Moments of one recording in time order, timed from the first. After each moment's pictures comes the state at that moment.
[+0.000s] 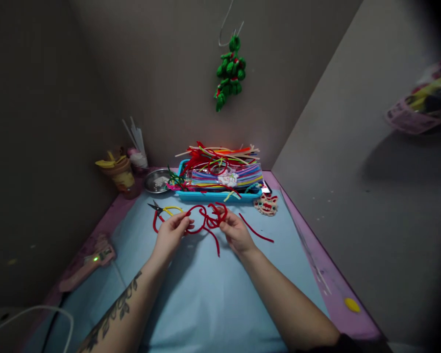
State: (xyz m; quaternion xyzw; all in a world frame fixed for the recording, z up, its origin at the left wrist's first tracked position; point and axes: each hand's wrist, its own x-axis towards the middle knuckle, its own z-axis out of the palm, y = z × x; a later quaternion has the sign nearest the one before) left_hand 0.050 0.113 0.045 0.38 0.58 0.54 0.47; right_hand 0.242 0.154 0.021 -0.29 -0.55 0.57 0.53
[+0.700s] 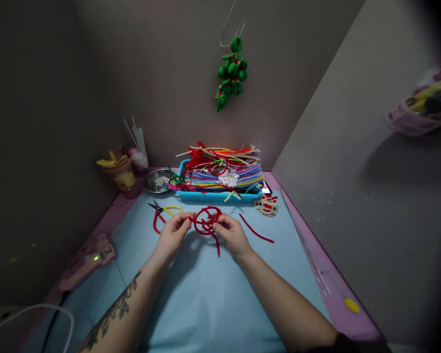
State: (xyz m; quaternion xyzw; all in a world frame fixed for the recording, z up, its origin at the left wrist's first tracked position) left_hand 0.052 0.110 0.049 0.42 0.52 0.56 0.49; right_hand 0.232 0.147 0.021 -0.33 -0.55 0.58 0.51
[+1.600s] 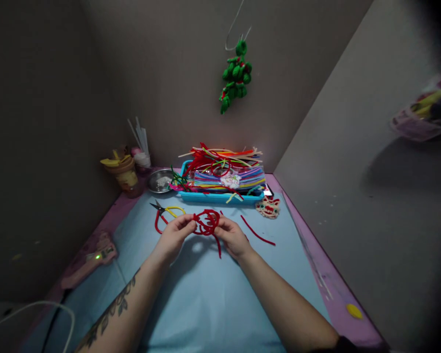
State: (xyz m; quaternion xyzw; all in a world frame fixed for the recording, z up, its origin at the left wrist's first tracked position) left_hand 0.051 0.108 0.052 0.36 0.45 0.57 0.59; right_hand 0.231 0.150 0.014 -0.25 -0.53 0.64 0.50
